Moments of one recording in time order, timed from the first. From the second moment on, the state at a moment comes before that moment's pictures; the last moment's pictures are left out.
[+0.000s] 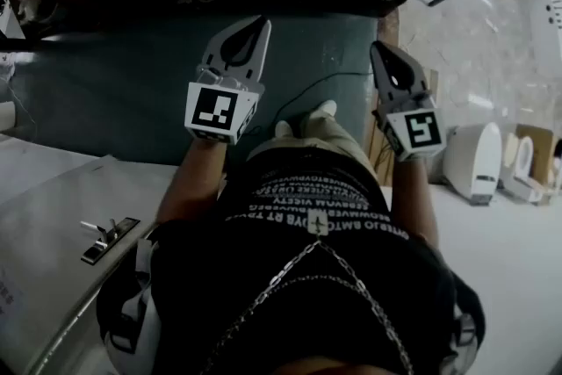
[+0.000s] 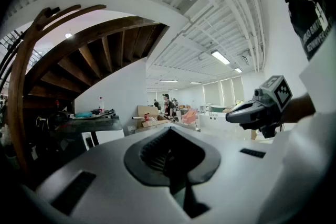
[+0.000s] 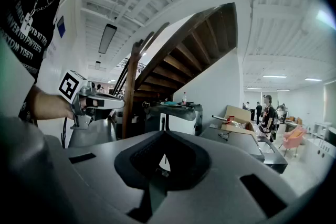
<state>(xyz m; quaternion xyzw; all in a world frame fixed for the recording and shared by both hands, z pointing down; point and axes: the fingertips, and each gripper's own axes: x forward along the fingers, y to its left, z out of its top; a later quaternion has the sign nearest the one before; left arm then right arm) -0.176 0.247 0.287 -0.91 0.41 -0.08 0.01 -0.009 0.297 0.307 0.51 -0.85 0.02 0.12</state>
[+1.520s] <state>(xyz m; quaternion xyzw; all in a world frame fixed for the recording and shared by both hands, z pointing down) -0.021 0.121 0.289 -0.90 0.42 -0.11 0.00 0.149 0.171 0.311 0.48 -0.87 0.03 0.10</state>
